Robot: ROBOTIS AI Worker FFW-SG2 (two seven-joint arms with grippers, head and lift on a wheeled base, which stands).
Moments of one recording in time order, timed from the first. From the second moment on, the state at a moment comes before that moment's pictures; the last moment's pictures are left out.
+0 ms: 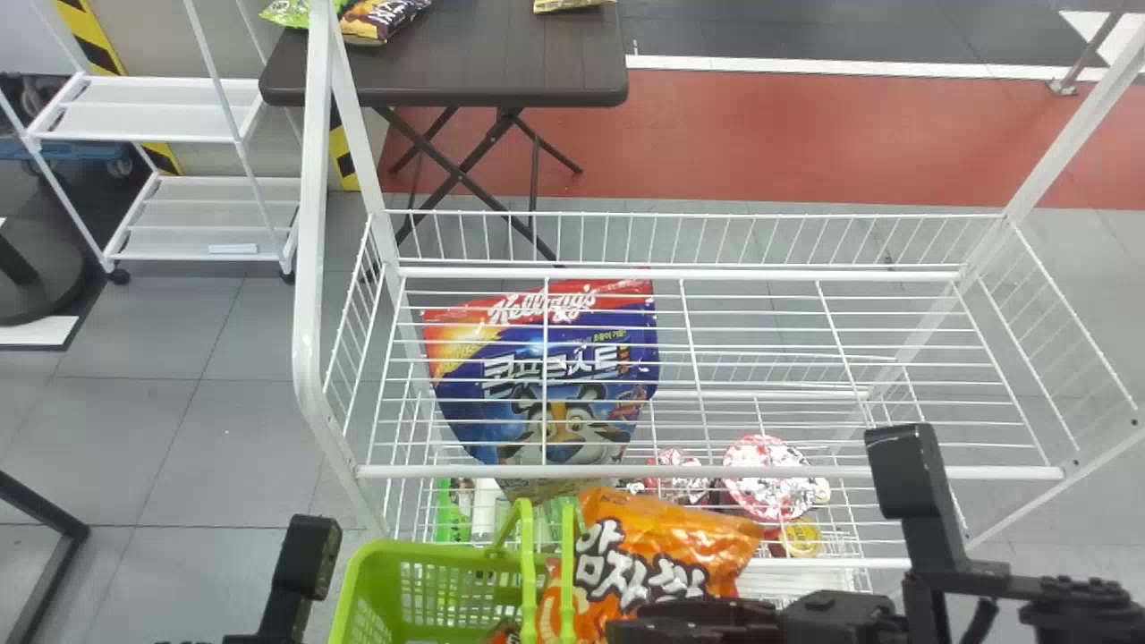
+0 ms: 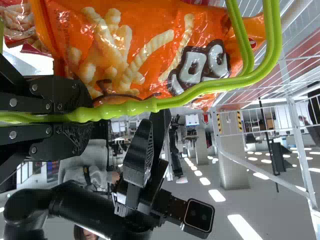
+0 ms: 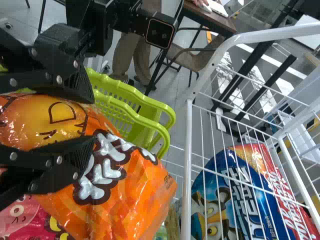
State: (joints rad) left arm 0.45 0.10 0.07 -2.14 0.23 1.57 -1.31; right arm 0.46 -0.19 -0.14 -2.49 -0.88 1.54 0.22
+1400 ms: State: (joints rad) left arm 0.46 0.09 0.07 -2.10 0.23 1.57 -1.31; right arm 0.75 -0.15 0.13 -2.42 -0.07 0.18 0.20
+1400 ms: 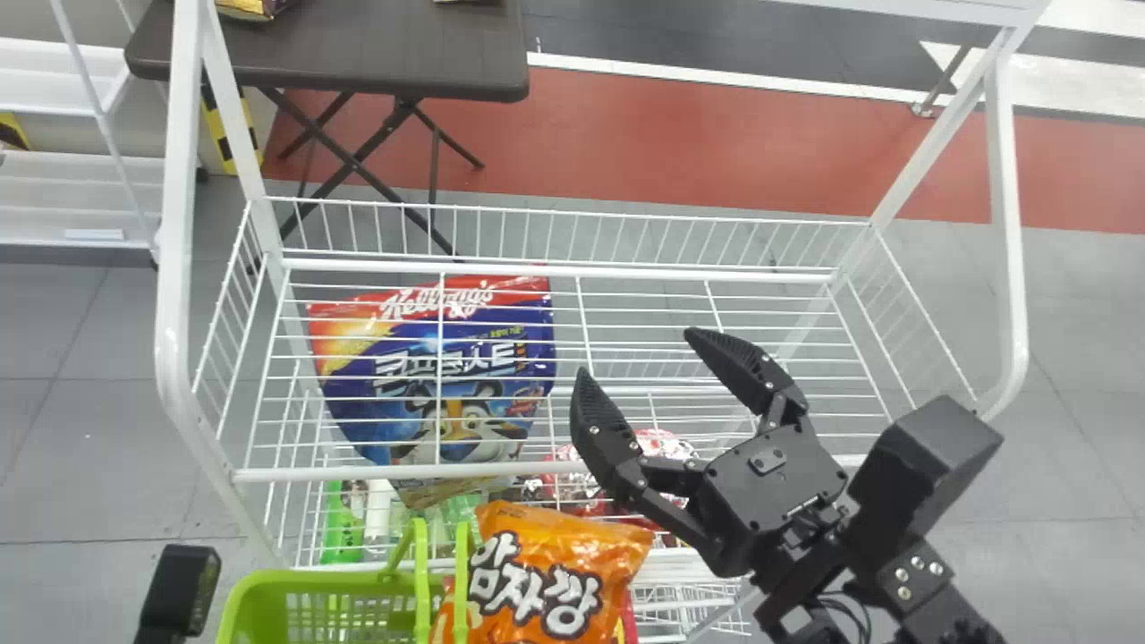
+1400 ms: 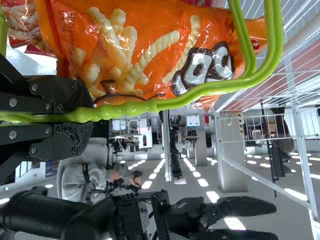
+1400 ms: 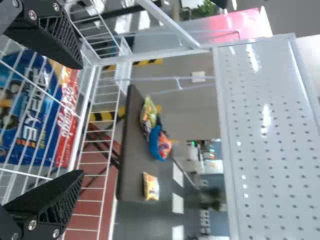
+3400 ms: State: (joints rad) left arm 0.44 0.09 0.08 -2.09 0.24 1.57 -1.32; right arm 0.77 -0.17 0.13 -2.39 -0.07 0.03 0.10
